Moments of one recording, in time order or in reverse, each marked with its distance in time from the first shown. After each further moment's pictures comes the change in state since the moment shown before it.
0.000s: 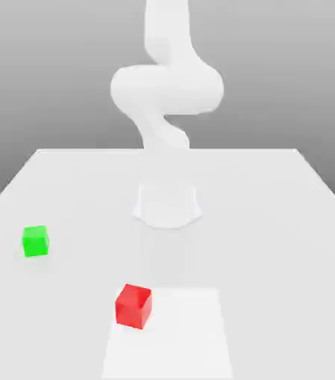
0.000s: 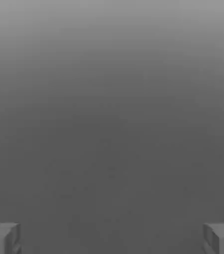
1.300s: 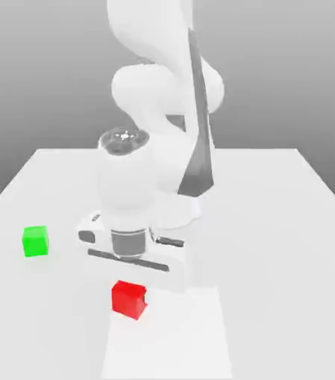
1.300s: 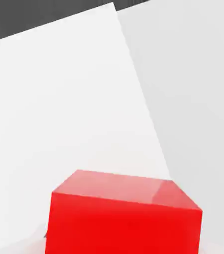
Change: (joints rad) arm -0.124 0.762 -0.017 -0.433 0.012 0.477 0.126
